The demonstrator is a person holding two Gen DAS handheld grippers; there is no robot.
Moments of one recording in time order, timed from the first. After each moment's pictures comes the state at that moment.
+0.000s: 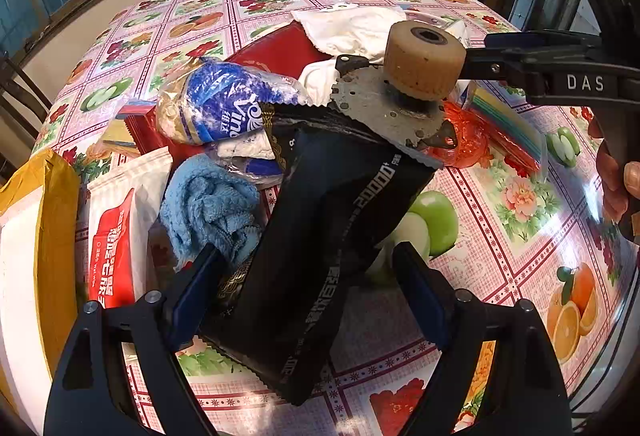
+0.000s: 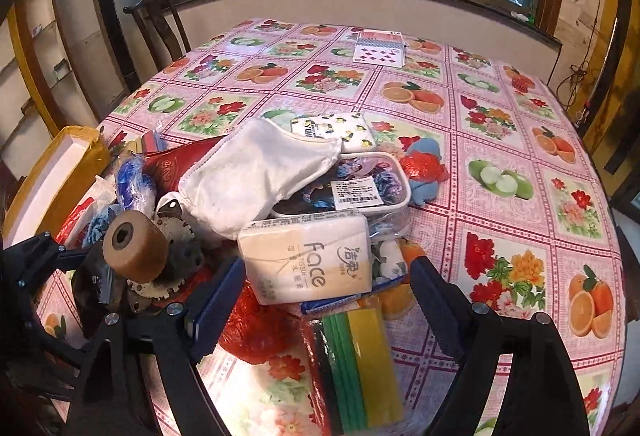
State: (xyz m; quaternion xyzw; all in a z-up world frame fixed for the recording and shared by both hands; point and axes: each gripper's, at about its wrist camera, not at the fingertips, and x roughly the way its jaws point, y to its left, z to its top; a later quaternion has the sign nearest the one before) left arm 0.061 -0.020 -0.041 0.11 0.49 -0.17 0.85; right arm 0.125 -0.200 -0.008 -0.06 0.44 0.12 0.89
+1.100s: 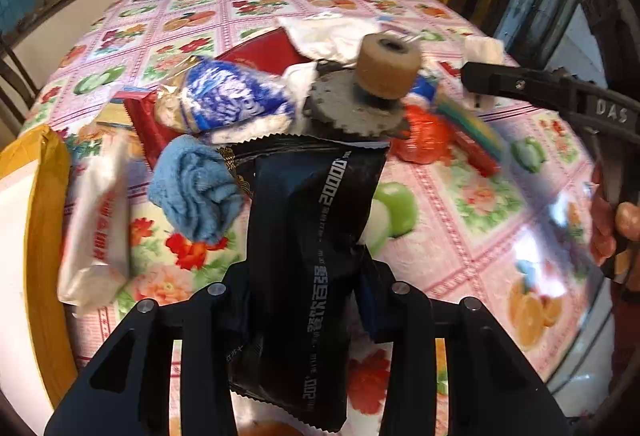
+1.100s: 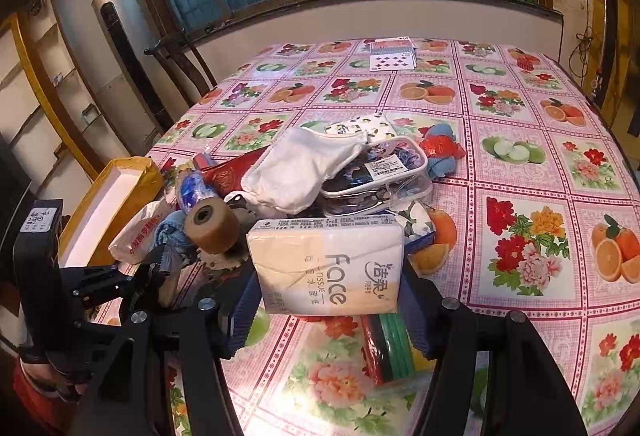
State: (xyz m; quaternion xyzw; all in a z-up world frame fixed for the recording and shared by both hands) left arm 0.038 -0.009 -0.025 0.05 0.49 -0.22 0.84; right arm 0.068 -0.218 0.021 0.03 0.41 0.17 0.90
